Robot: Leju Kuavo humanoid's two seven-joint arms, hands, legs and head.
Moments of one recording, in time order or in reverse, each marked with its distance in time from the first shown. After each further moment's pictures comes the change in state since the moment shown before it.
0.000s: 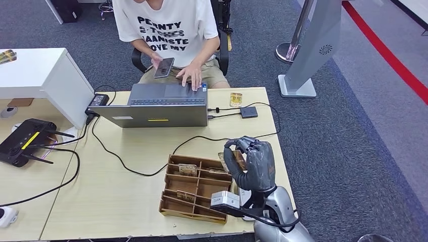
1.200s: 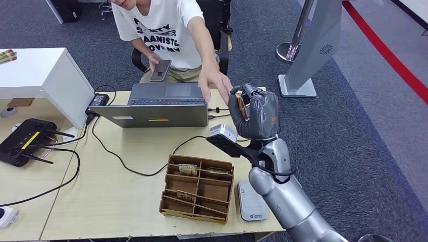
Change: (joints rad) left arm -0.010 0.001 -0.010 0.000 -0.090 -0.037 0.043; right arm -0.288 0.100 -0.119 0.165 0.032 0.075 0.103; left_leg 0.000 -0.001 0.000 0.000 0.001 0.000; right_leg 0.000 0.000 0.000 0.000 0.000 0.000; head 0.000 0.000
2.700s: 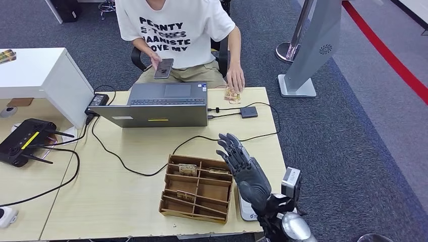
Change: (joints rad) left arm 0.018 -0.006 0.009 0.001 0.082 0.102 -0.085; right arm 0.421 -0.112 -0.003 -0.245 -1.240 0.881 -0.321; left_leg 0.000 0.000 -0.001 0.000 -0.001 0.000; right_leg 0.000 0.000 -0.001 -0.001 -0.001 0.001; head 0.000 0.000
